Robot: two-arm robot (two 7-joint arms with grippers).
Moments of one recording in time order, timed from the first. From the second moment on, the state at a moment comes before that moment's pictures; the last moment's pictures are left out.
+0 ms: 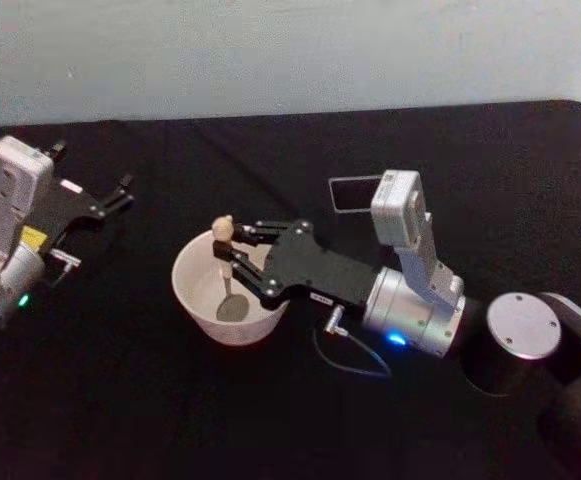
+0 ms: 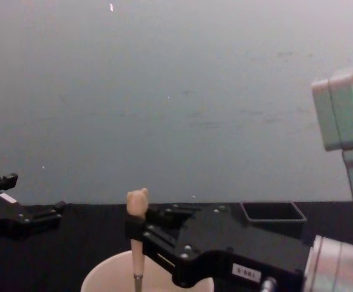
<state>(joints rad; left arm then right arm) -0.20 0.60 0.45 -1.41 -0.25 -0.12 0.03 0.25 0.33 -0.58 -1.42 0.37 -0.21 0.62</state>
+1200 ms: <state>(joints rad) -0.20 0.60 0.45 -1.41 -0.25 -0.12 0.03 0.24 0.34 -0.52 -1.41 0.35 -0.20 0.57</state>
